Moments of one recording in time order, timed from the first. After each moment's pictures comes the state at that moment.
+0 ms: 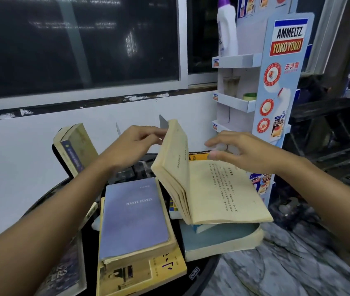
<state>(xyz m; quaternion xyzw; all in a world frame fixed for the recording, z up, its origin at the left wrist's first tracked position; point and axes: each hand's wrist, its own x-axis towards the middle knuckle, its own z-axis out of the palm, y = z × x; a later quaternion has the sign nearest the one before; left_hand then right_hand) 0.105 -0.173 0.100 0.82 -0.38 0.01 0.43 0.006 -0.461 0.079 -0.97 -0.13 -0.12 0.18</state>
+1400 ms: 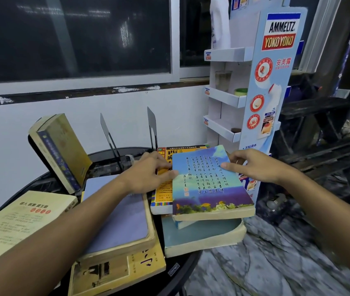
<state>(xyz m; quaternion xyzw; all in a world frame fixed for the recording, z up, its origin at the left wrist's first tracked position) 0.114 -0.222 0.016 0.89 -0.40 -0.04 0.21 -0.005 -0.526 0.023 -0.94 0.02 -0.04 0.35</state>
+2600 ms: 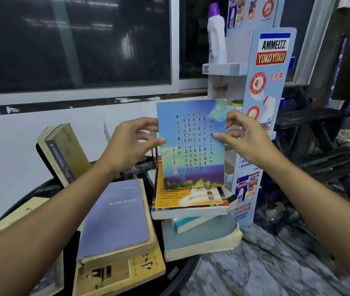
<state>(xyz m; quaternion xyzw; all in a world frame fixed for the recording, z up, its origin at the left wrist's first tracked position) 0.089 -0.204 0.096 0.79 -0.36 0.12 0.48 -0.004 -0.488 0.088 -0.84 -0.07 -0.29 0.45</state>
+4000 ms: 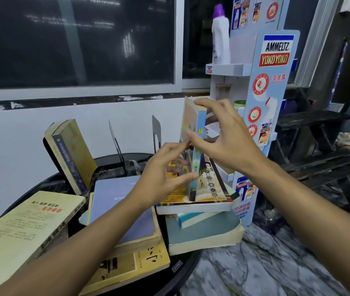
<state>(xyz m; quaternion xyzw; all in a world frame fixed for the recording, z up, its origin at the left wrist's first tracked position) 0.048 -0.231 0.028 0.71 -0.45 0.08 0.53 -0.019 -0.408 0.103 -0.87 -0.12 -0.40 0.26</state>
